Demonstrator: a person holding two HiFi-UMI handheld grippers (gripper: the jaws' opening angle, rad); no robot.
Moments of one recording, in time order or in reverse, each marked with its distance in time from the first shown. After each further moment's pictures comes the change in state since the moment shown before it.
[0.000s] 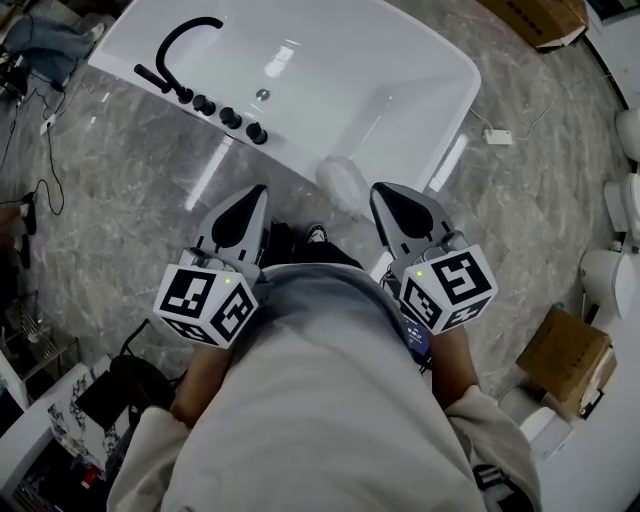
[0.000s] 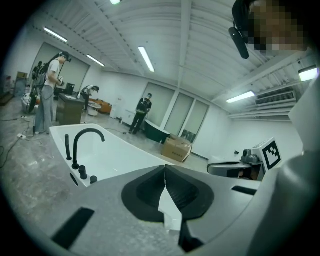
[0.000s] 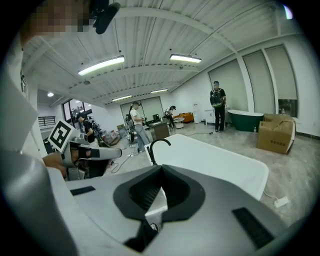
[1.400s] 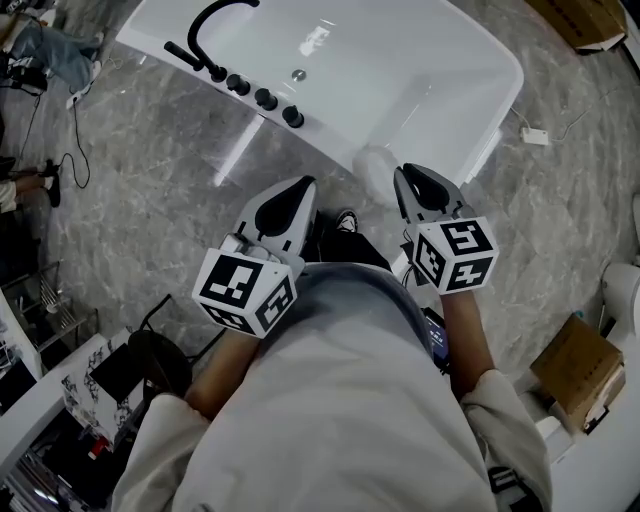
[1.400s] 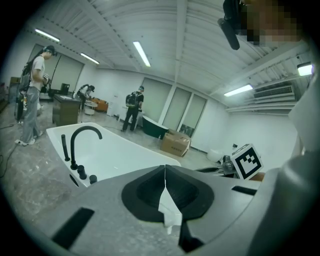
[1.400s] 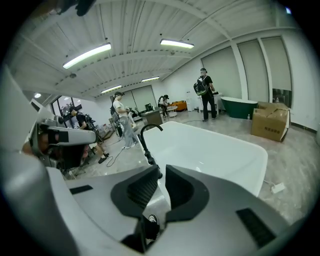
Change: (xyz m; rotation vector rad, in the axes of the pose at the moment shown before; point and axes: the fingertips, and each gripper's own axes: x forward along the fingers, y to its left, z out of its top) left arm 0.016 0.003 -0.017 0.045 0.057 -0.015; right arm 0.063 -0.033 -0.060 0.065 0.133 -0.071
